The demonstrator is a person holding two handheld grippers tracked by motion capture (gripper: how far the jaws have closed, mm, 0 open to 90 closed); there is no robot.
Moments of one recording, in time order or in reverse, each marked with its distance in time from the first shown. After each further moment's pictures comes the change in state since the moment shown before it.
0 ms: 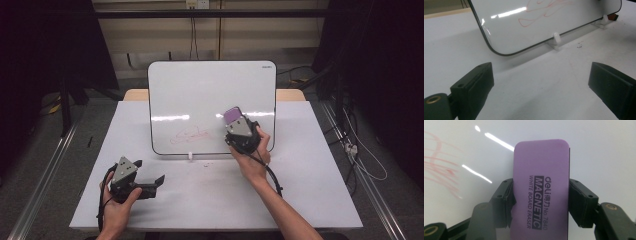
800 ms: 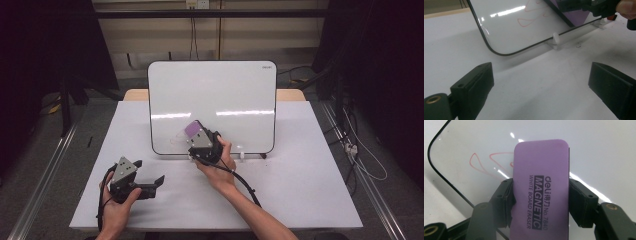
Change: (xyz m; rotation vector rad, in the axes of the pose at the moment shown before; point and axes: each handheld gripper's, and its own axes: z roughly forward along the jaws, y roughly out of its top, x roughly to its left) left arm 0.002 -0.001 -0.001 0.005 -0.003 -0.006; right arm 0.085 0.022 0.008 -0.040 0.212 -0.039
